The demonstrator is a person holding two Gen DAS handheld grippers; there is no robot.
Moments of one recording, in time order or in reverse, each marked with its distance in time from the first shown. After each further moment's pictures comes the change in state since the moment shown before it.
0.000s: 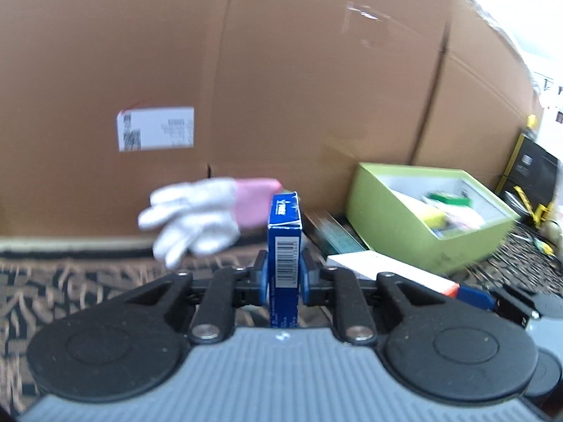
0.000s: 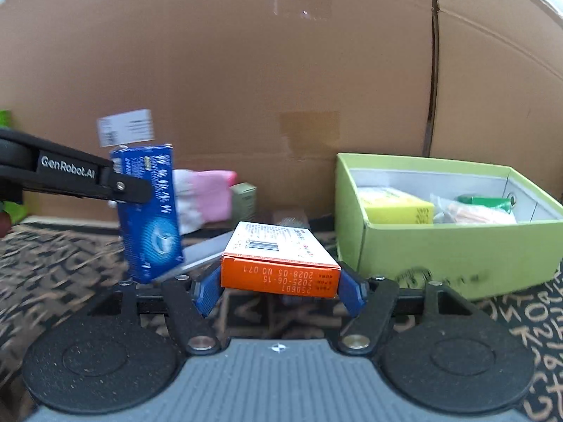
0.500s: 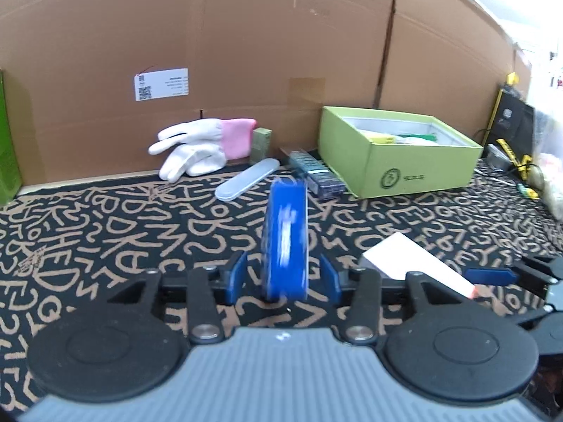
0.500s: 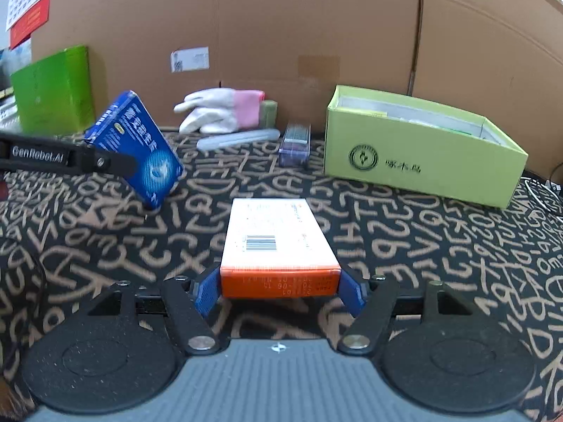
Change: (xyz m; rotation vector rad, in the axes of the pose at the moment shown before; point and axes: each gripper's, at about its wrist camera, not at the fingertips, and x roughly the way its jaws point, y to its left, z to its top) left arm -0.089 -0.044 -0.076 0.056 0.045 0.073; right arm -0.095 -0.034 -0.068 -0.117 0.172 0.087
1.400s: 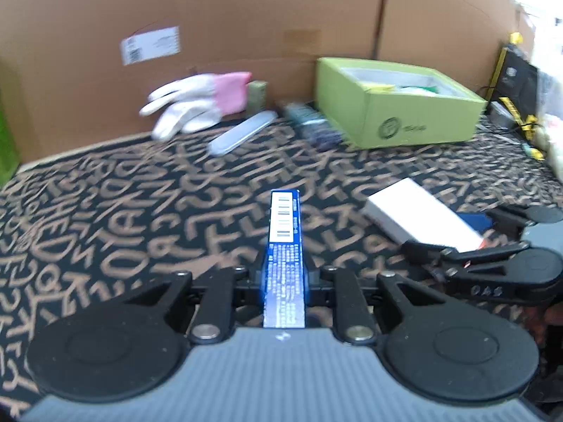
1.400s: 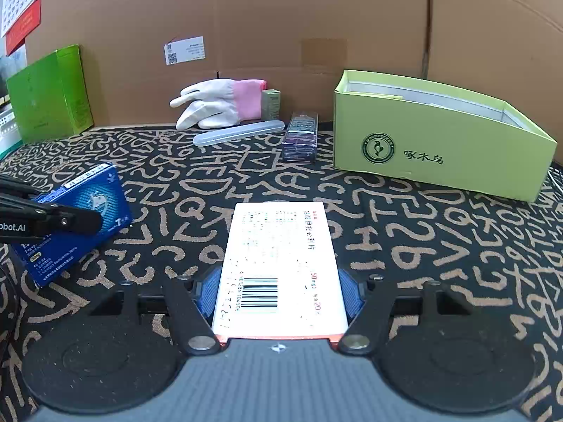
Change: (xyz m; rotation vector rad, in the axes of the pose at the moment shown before) left arm 0.001 -0.010 -0.004 0.047 0.142 -0.018; right arm 0.028 -0.011 0.005 0.049 0.004 0.059
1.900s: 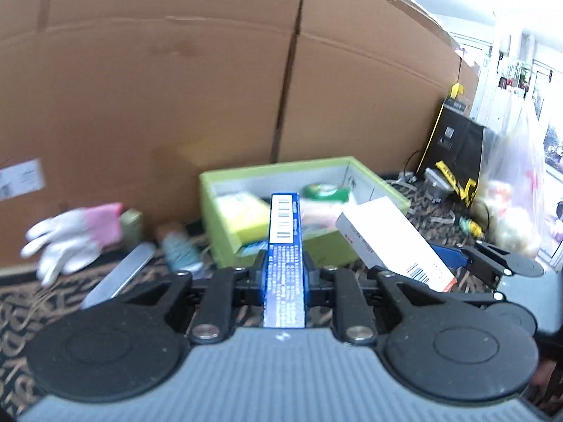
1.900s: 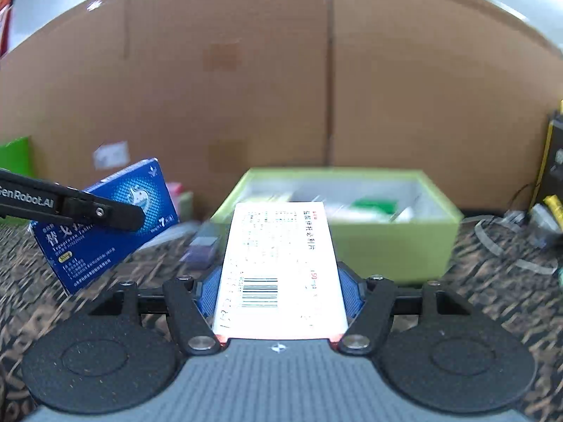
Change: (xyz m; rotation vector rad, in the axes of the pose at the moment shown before) left arm 0.038 -0.093 0.151 0.040 -0.139 -0.212; right arm -0.048 -0.096 0.068 0.074 -0.245 -0.178
